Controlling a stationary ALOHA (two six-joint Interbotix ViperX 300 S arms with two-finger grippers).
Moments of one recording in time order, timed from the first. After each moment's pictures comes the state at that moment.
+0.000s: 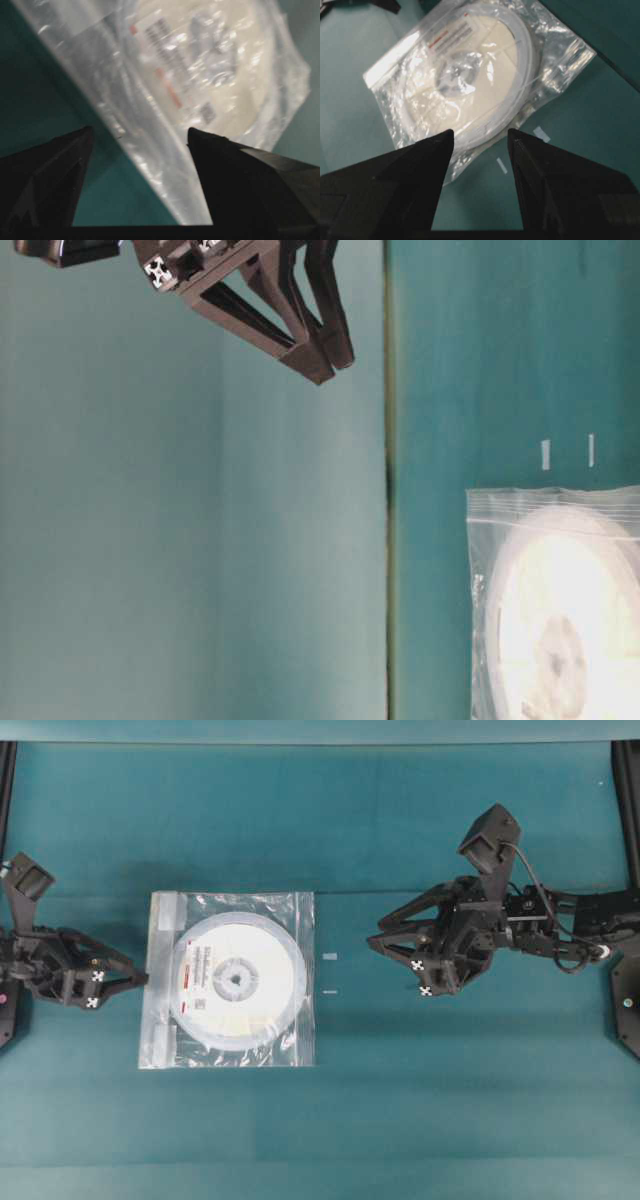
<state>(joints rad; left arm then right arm) 0.15 -0.36 1.45 0.01 -0.49 -0.93 -0.10 -0.23 0.92 0.34 -0.21 0.34</state>
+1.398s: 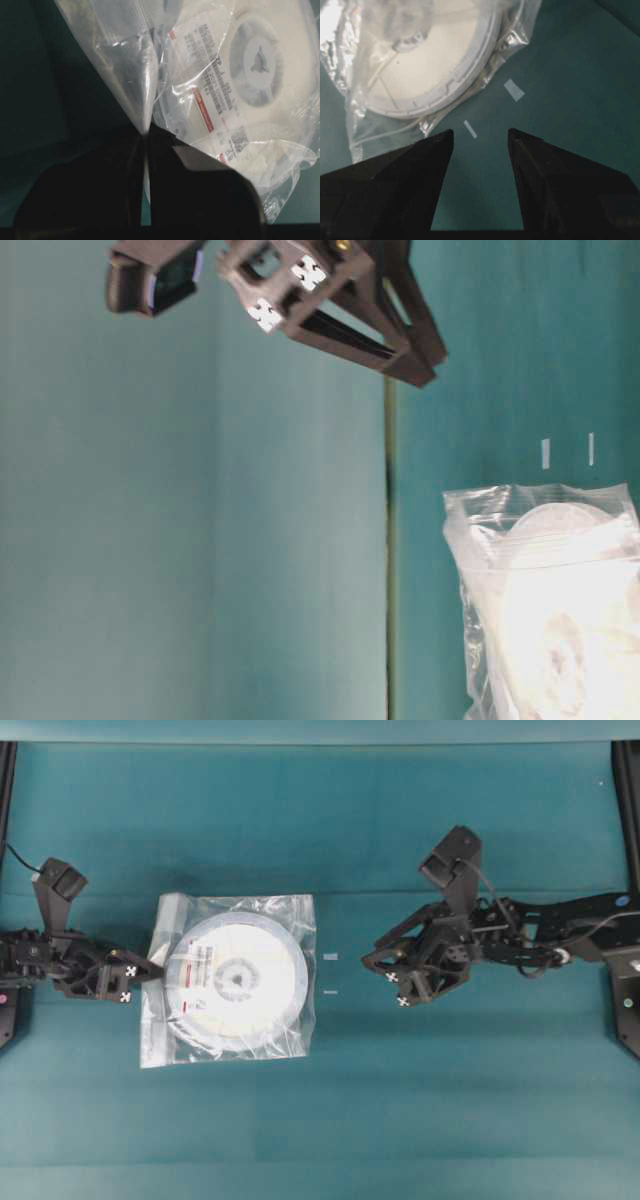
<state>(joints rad) 0.15 -0.12 1.37 0.01 -0.54 -1.01 -0.09 -0.06 0.87 0.40 -0.13 0.34</state>
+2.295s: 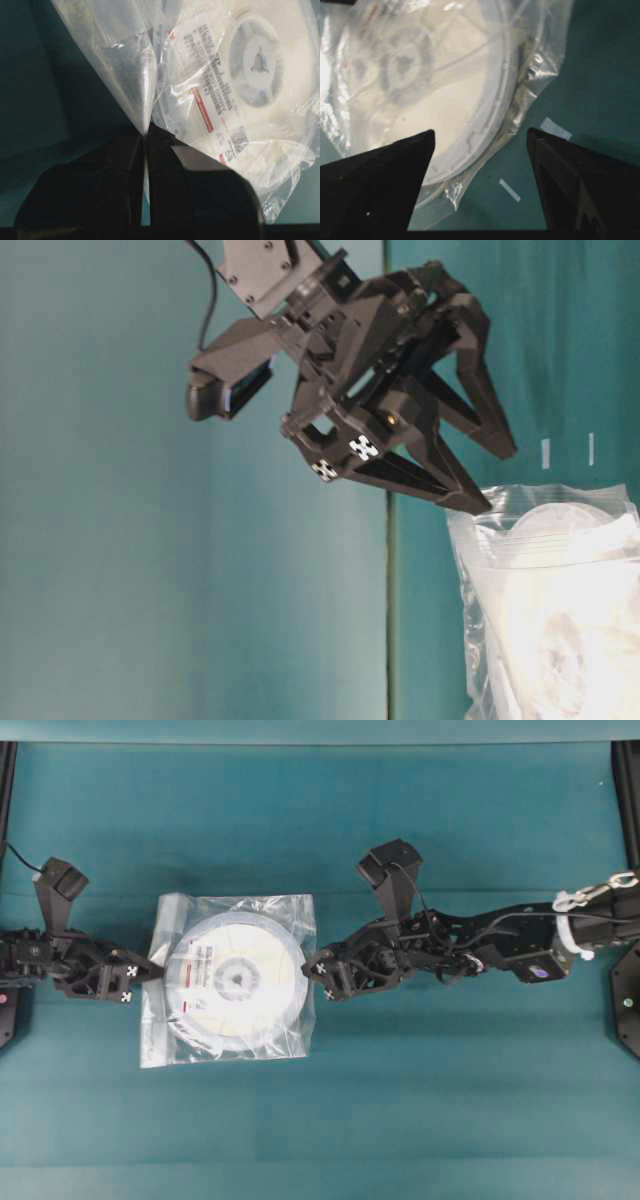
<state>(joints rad) 0.15 -0.12 1.37 0.01 -0.54 -1.00 -0.07 0.20 0.65 0.49 -0.16 0.53</state>
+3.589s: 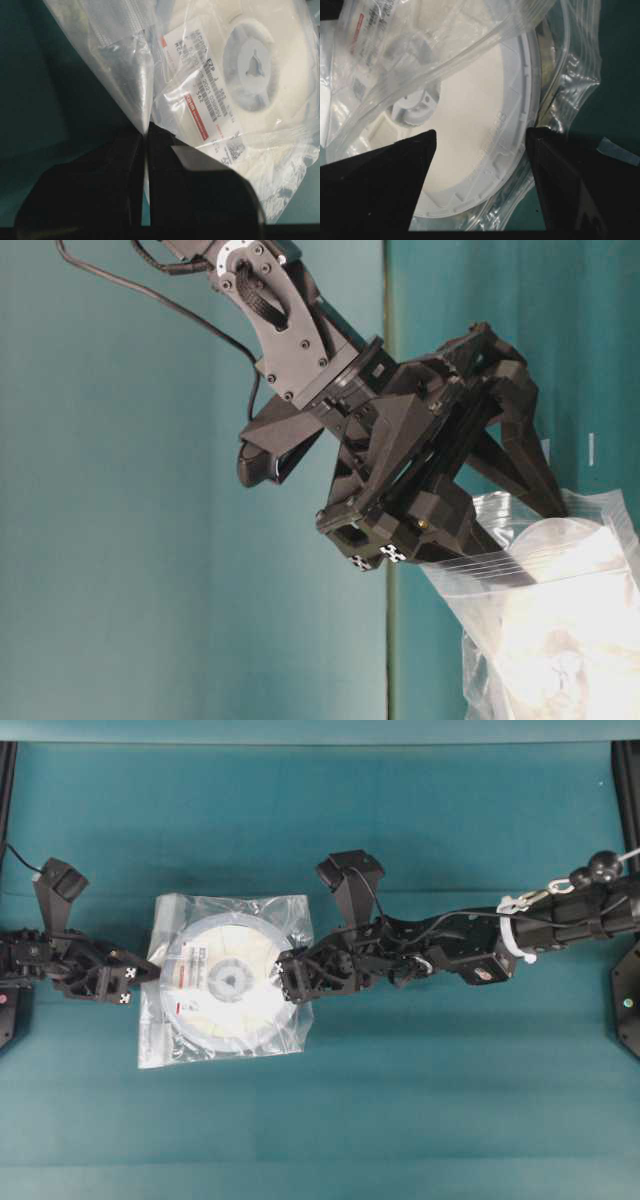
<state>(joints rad) 0.15 -0.11 1.37 0.01 -0.53 -0.99 -0.06 0.34 0.48 0.49 -0.07 0.65</state>
